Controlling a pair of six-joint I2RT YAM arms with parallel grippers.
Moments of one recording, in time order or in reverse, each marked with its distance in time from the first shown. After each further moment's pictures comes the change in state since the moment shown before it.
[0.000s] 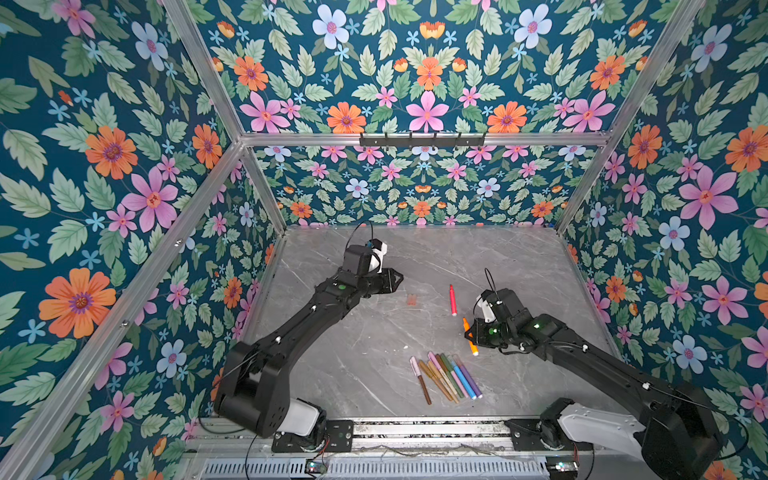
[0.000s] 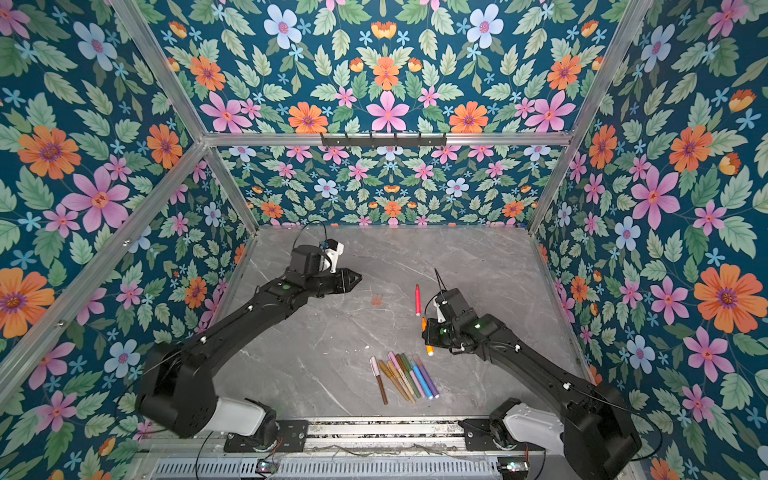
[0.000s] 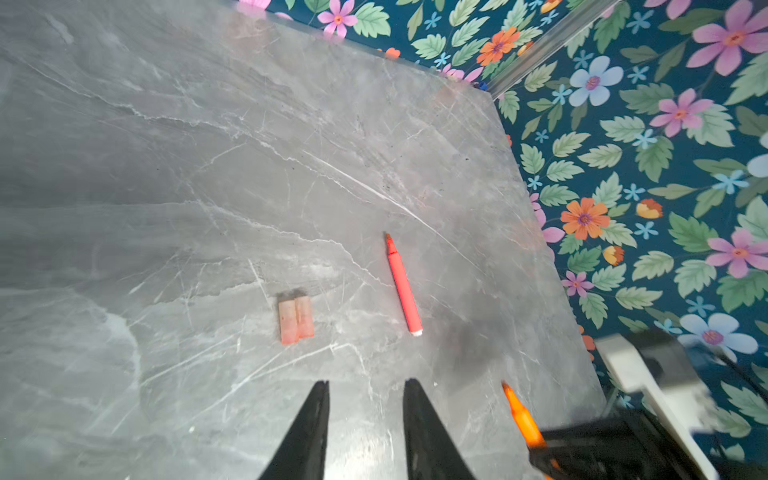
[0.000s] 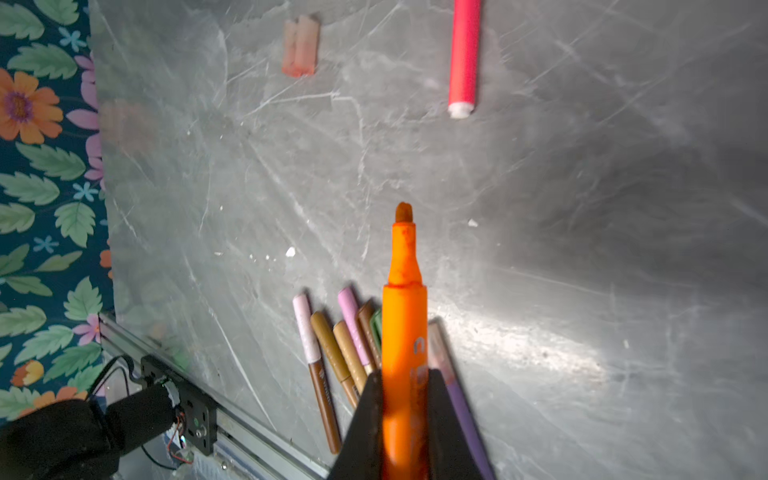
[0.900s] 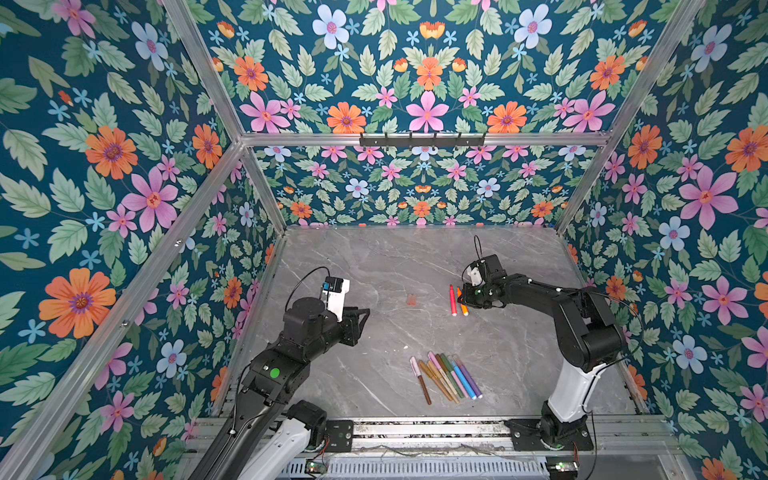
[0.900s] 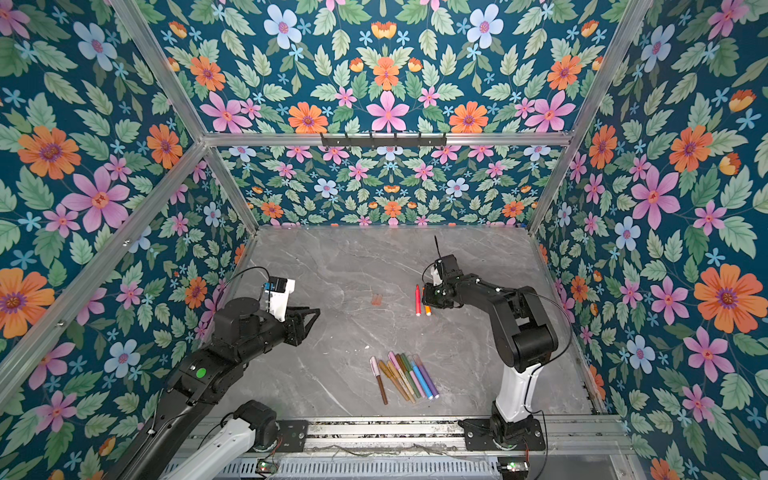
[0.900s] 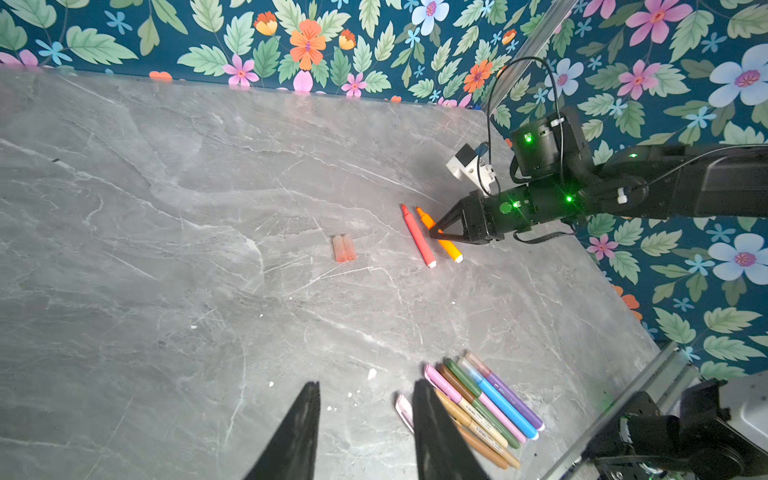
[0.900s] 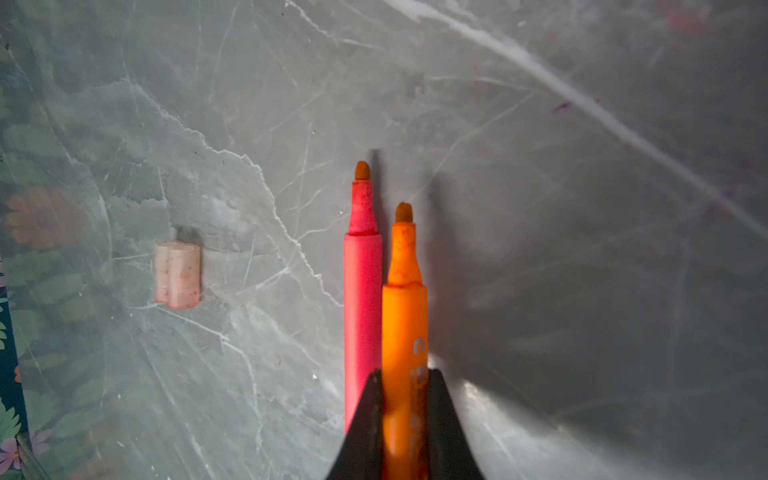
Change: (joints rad) left arm -0.034 -0.712 -0.215 -0.374 -0.195 0.138; right arm -0.213 0.664 0.333 0.271 -0.053 -0.204
